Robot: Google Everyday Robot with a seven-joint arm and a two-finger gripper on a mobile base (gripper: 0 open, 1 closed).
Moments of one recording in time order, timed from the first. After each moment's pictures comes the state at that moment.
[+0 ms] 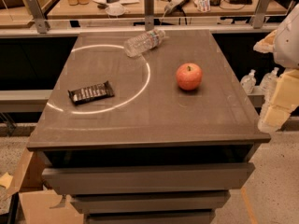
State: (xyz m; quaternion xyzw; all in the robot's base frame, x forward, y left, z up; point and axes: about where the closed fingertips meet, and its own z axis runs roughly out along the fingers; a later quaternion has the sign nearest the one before) arm 0.438 -0.217 0.976 -0.60 0.78 -0.03 0.16
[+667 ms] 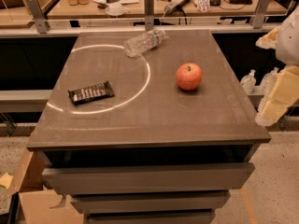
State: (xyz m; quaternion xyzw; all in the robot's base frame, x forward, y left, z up) arm 0.452 -0.223 0.977 -0.59 0.78 -0.03 0.19
